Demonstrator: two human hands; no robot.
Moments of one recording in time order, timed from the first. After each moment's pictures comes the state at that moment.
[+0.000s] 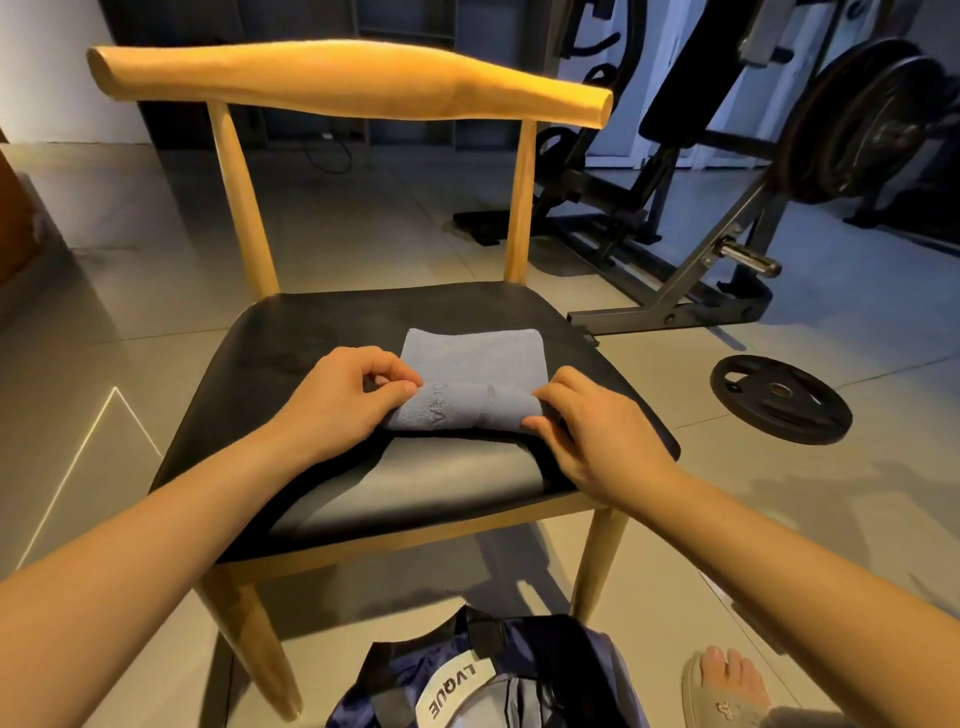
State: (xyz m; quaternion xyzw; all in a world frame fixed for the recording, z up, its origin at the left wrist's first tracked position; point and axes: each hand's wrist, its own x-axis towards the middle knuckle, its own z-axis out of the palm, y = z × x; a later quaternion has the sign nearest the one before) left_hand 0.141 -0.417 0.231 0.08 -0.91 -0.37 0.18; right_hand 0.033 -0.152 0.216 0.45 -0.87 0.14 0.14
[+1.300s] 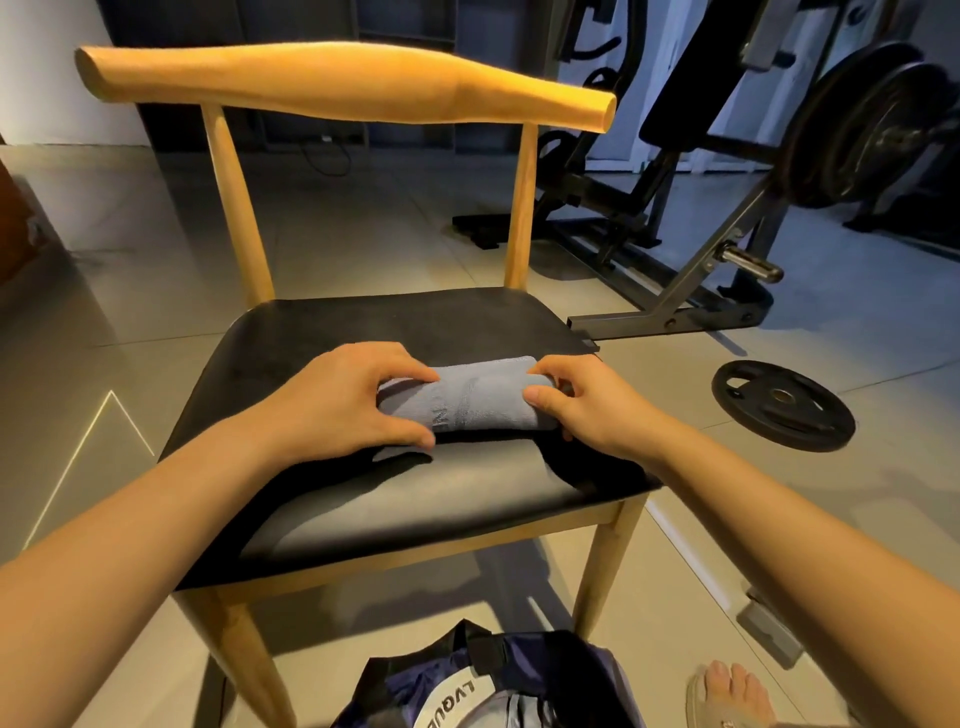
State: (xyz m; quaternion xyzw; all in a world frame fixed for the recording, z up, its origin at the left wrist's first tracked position) left_hand 0.131 -0.430 0.248 -0.04 -0.97 -0.21 0.14; right_hand -0.011 -0.175 0.235 0.38 -0.85 0.34 -0.09
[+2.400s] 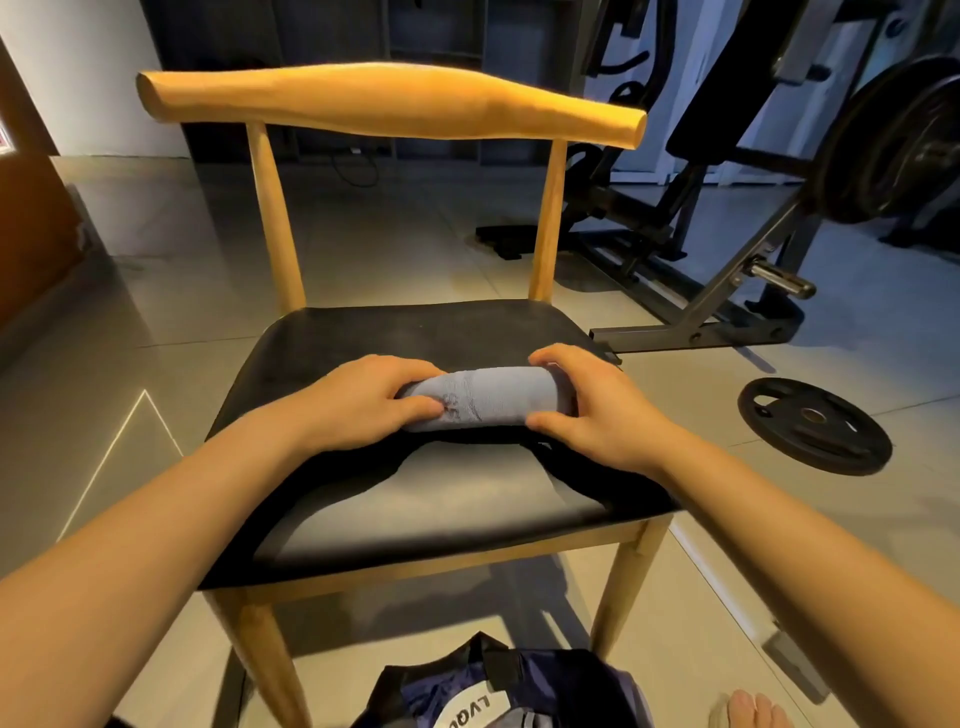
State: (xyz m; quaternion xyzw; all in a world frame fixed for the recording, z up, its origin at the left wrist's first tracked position) left_hand 0.122 -0.445 0.248 -0.01 -0.98 -0.21 0.06; right_hand -0.013 -0.186 0.242 0.46 -0.85 0.25 -0.01
